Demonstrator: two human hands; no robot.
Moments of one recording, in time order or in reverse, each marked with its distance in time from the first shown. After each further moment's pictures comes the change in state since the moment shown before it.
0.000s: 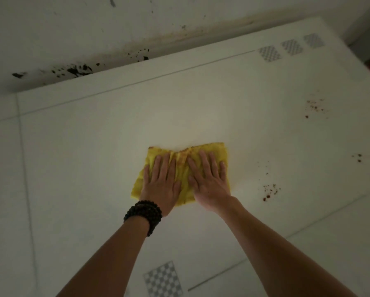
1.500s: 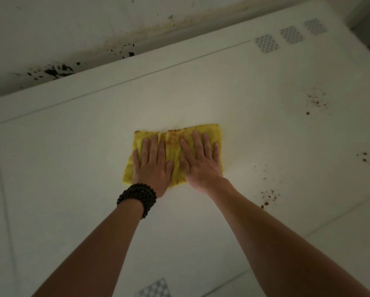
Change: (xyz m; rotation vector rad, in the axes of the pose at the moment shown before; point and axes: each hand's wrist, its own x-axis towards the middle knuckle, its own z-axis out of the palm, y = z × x) left_hand 0.074 -0.003 -0.009 0.020 -0.019 -0.123; right_hand 0.059 0.011 -0.034 0.019 0.062 0.020
